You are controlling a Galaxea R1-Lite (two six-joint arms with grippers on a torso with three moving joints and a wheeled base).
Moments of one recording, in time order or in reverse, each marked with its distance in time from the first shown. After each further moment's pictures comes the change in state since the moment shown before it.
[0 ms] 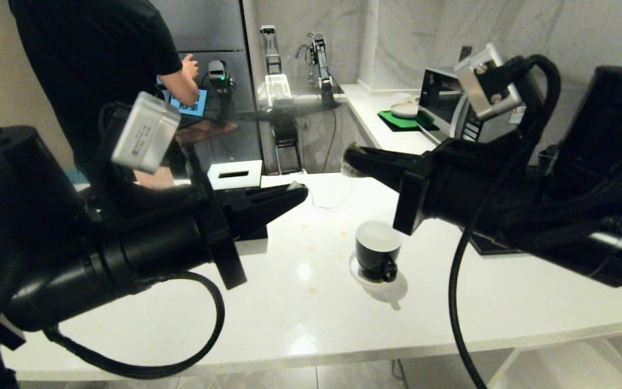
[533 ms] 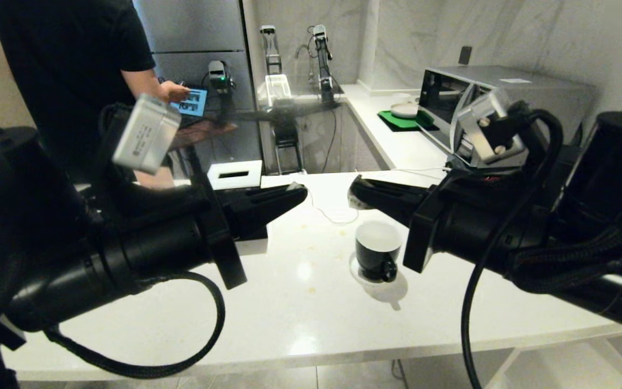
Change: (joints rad) left arm 0.003 0.000 0.002 0.000 0.005 0.000; right arm 0.007 -0.023 0.126 -0.065 0.002 -0.001
